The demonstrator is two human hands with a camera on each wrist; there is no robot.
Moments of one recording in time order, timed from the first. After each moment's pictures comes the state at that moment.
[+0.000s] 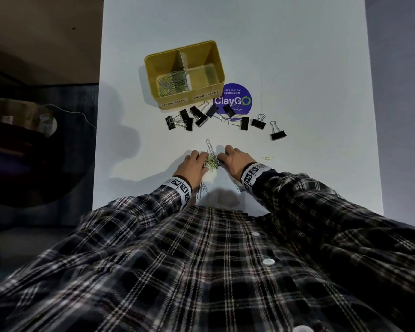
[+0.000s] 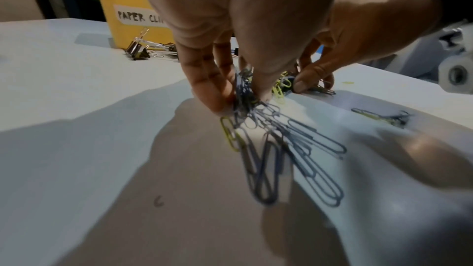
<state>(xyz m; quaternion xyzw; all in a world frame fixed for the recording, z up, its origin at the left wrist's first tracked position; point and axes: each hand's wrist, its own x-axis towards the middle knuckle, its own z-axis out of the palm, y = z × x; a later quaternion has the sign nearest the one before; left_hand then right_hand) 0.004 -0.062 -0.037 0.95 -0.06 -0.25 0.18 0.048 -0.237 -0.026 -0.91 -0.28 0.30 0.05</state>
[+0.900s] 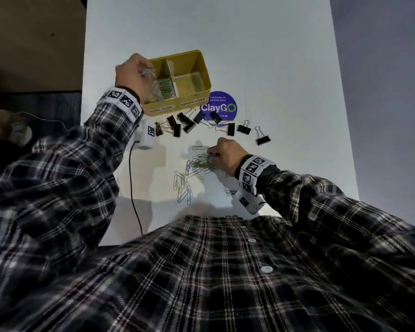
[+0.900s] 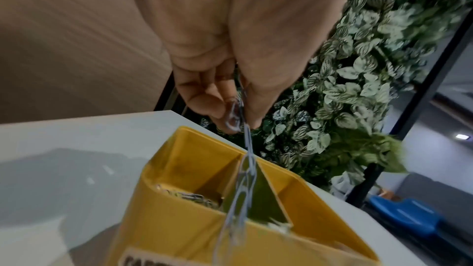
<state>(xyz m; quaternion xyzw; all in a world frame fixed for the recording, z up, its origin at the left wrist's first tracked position) 0.186 0.028 0.073 0.92 0.13 0.03 0.37 0.066 -0.239 0.043 -0.91 -0.19 0.30 0.19</state>
